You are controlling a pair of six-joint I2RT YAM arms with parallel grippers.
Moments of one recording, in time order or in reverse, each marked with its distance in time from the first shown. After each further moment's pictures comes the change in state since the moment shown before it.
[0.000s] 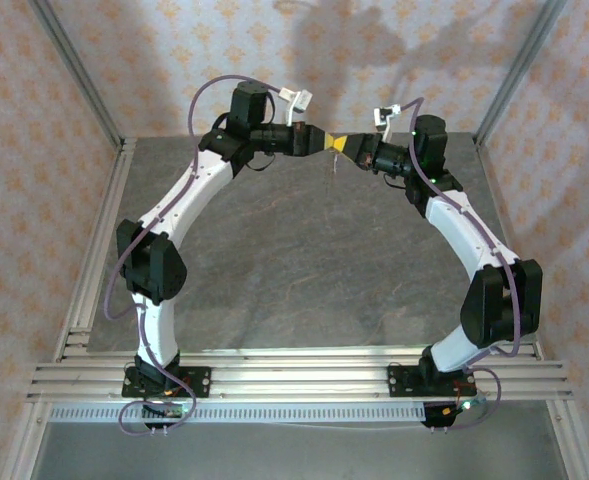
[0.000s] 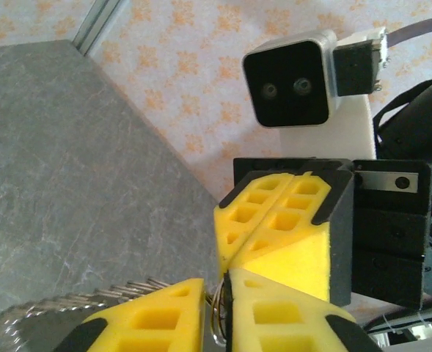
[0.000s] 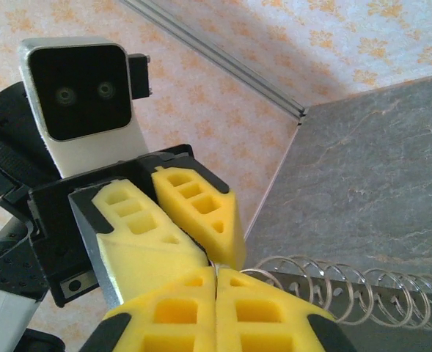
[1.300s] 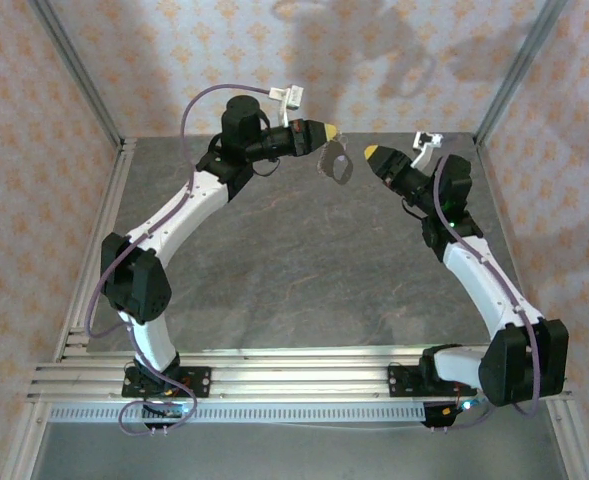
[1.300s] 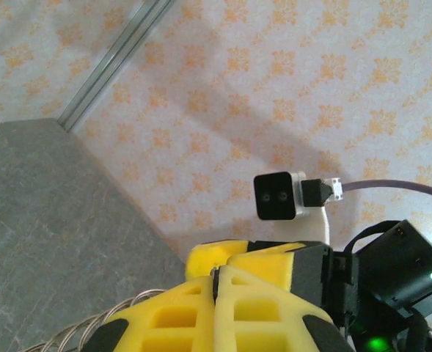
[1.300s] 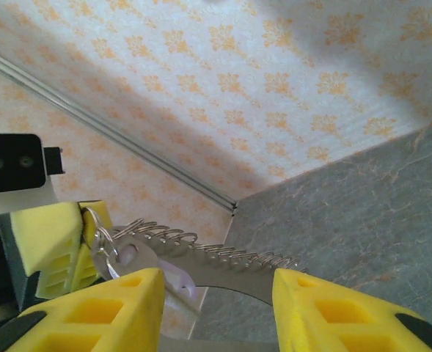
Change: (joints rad) left arm -0.046 -0.176 -0.304 0.467 -0.159 -0.263; right arm -0.026 -0.324 -0.348 0.122 0.394 0.037
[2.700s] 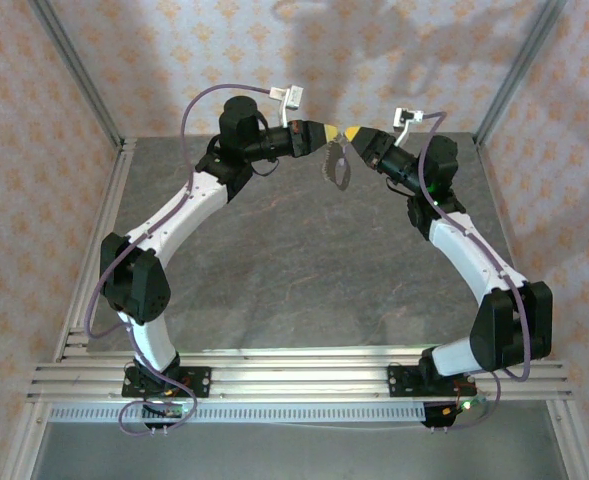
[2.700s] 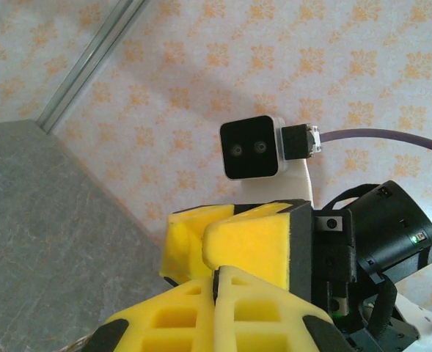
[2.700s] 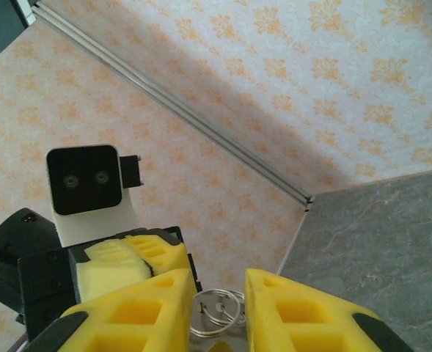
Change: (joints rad) left arm 0.003 -0.004 -0.013 0.045 0.053 -0.009; right arm 0.046 0.184 0.151 0.214 -0.151 0.123
